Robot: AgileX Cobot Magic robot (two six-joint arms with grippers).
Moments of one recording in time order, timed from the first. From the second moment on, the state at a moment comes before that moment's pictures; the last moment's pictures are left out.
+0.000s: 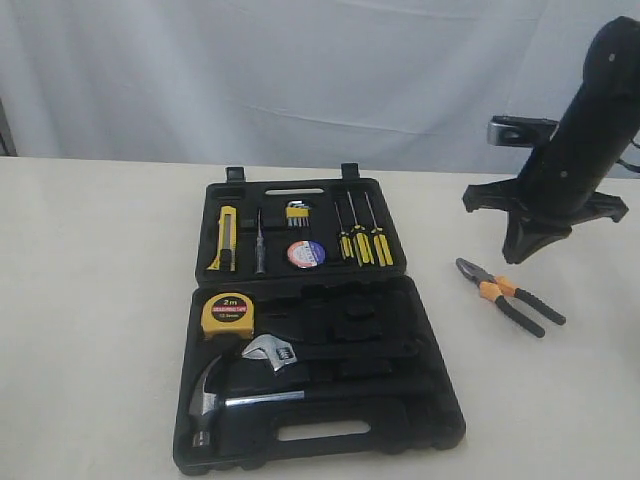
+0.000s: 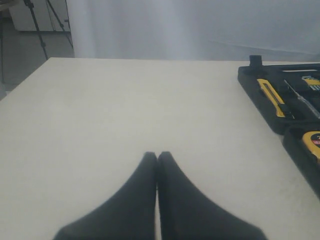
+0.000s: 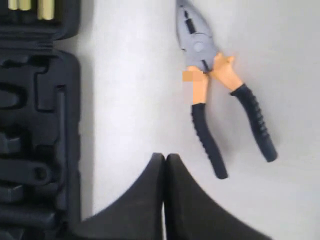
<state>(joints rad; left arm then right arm) 0.07 0.00 0.00 0.00 0.35 0.01 -0.32 1.96 -1.53 0.15 1.10 -0.08</state>
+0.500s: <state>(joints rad) 0.07 0.00 0.00 0.00 0.35 0.01 -0.36 1.99 -1.53 0.14 1.03 -0.24</state>
